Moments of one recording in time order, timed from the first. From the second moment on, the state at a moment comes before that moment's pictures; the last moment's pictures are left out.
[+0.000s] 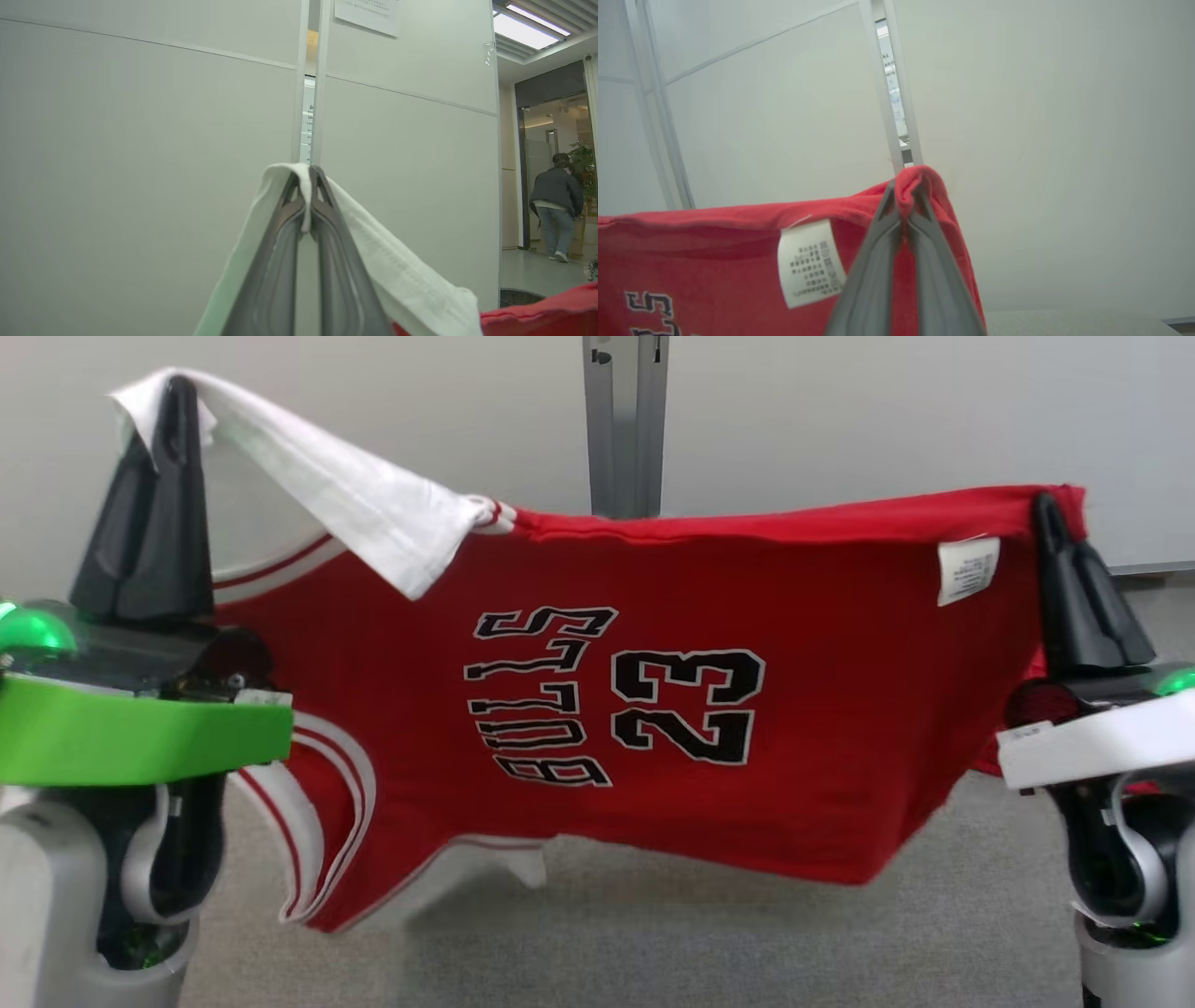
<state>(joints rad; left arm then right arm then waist) -0.41 0.37 -0.22 -0.41 -0.61 0.16 0.05 -0.21 -0.06 -0.07 -0.32 0.35 0.13 0.14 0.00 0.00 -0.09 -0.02</state>
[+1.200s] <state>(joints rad) -1.35 0.24 -0.32 0.57 -0.39 0.02 -0.26 -1.22 -0.07 -0.14 0.65 0.03 0.13 -0.18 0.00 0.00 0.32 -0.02</state>
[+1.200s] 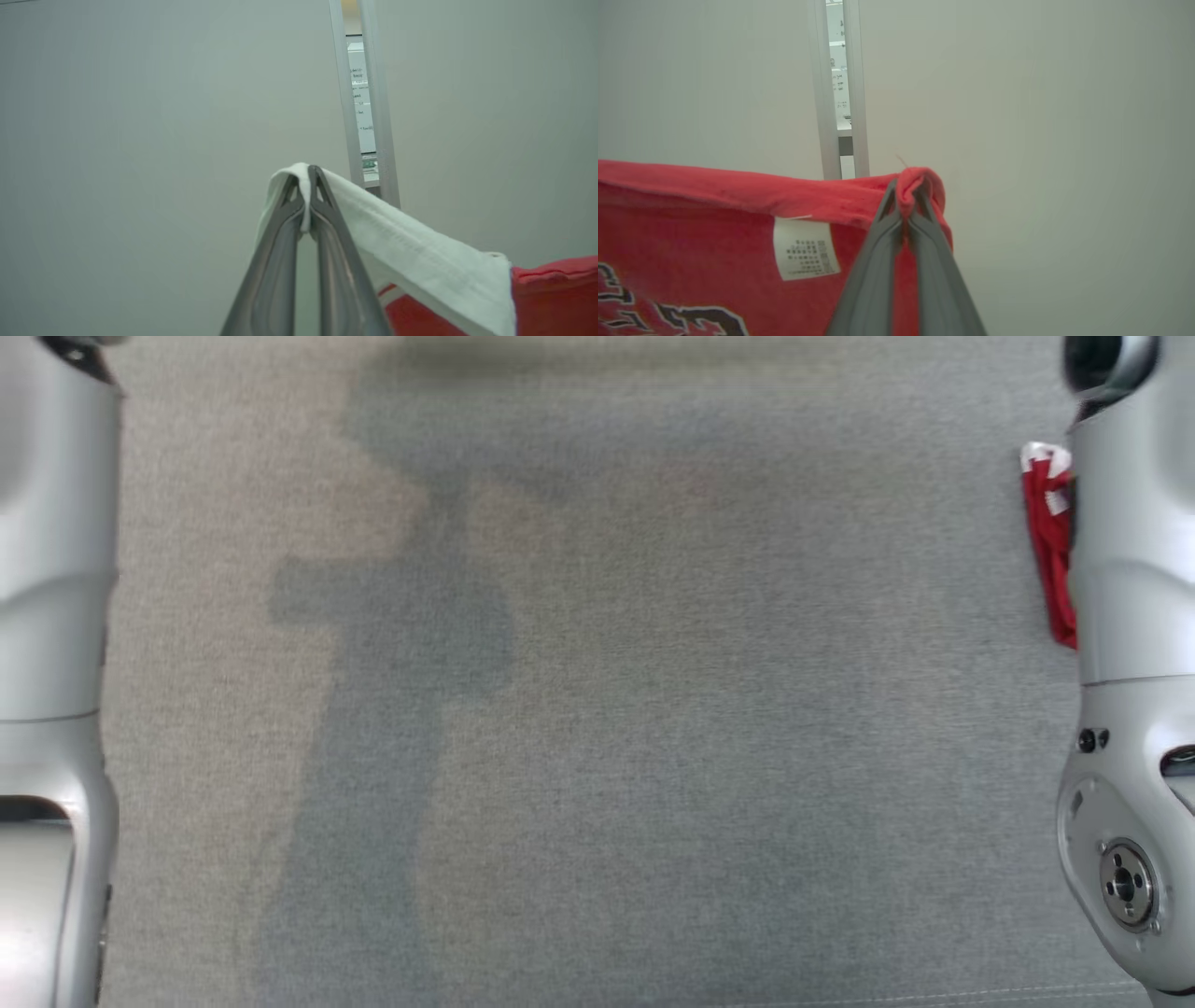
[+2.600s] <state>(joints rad) -0.34 0.17 -0.20 0.26 -0.36 -0.13 -0.26 -0.53 -0.05 -0.07 0.64 0.39 0.13 -0.26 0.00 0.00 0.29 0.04</state>
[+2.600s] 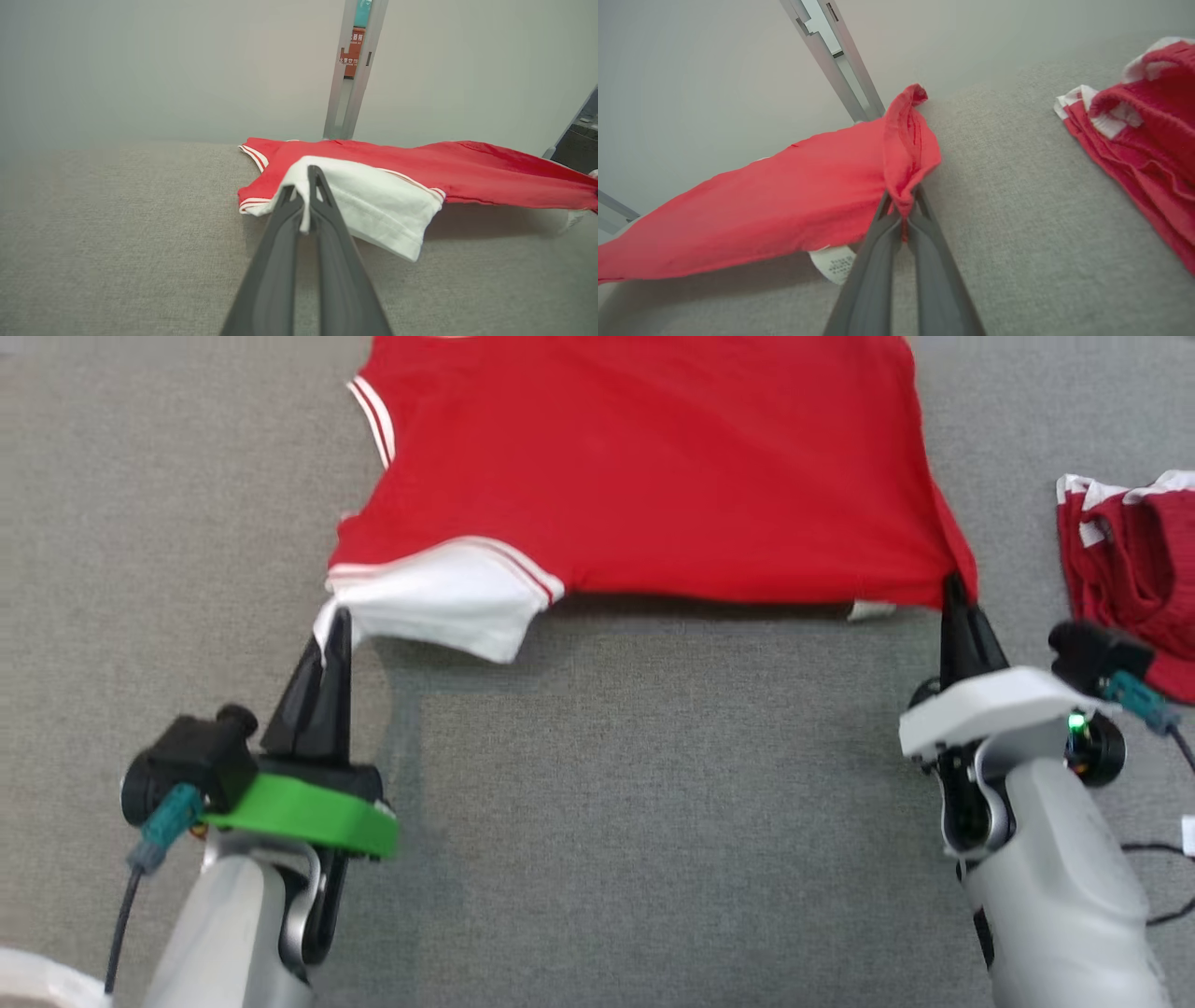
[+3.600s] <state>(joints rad) 0.24 0.17 -0.23 -0.10 -0.41 -0.02 -0.13 0.11 -0.05 -0.02 0.23 0.59 0.13 -0.13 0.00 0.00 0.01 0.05</state>
